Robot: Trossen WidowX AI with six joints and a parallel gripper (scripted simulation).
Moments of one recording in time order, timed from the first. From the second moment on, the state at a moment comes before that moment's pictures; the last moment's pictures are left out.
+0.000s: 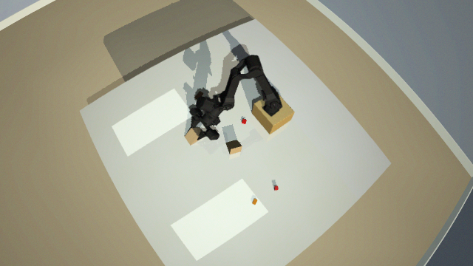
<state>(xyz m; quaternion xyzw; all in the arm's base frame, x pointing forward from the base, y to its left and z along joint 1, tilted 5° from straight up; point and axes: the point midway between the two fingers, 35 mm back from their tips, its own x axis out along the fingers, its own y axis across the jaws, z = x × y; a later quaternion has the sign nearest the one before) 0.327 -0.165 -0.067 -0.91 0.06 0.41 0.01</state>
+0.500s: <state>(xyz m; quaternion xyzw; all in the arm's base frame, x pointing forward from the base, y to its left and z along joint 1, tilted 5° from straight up) 0.336 -0.166 -0.001 -0.91 0.06 0.41 0.01</state>
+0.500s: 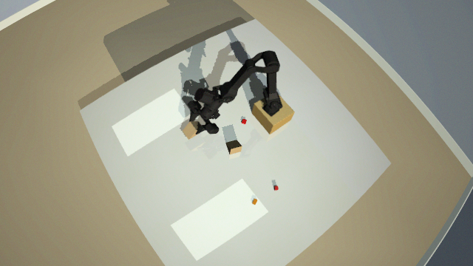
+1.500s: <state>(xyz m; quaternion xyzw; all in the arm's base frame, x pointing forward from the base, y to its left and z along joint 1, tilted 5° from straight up) 0.344 -0.168 0.022 -0.85 -0.08 0.45 -0.25</state>
